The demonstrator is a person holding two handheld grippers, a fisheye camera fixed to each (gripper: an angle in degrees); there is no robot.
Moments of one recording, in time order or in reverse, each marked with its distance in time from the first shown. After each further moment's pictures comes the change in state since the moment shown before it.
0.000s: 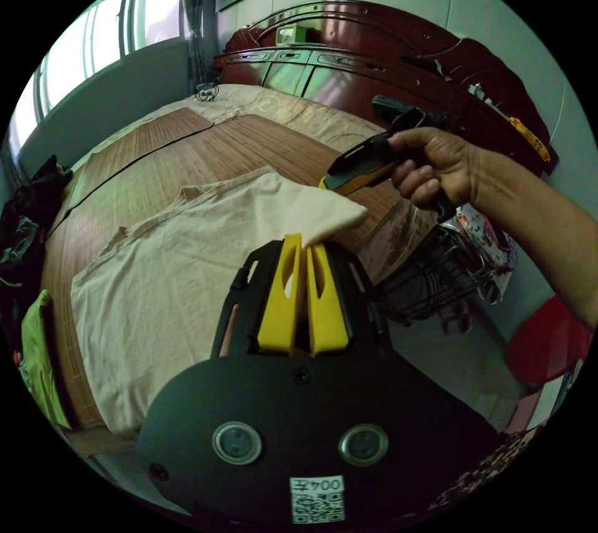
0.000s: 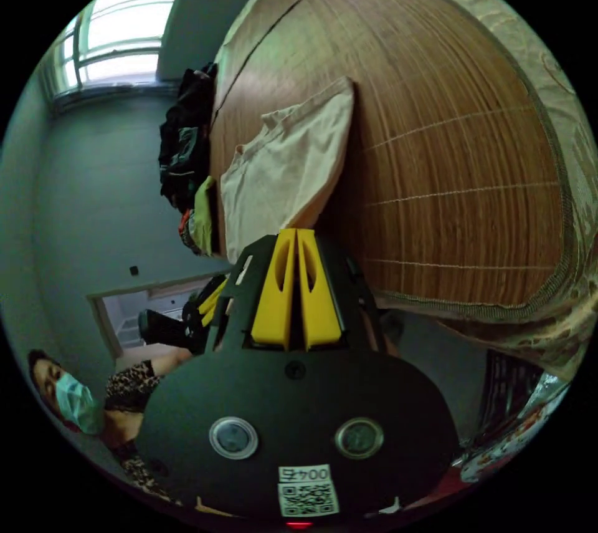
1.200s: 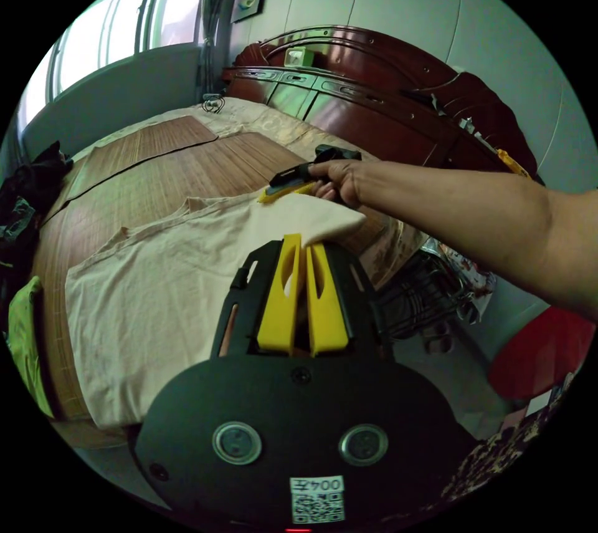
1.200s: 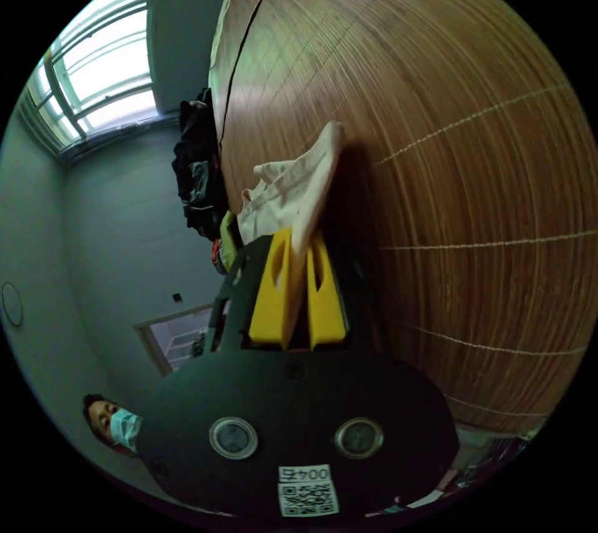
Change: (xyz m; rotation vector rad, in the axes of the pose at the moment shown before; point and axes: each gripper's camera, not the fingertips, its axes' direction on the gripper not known) left arm -0.100 -0.029 -0.140 0.093 0.092 -0.098; right arm 0.008 -0.119 0.056 -0.021 -0.177 0.165
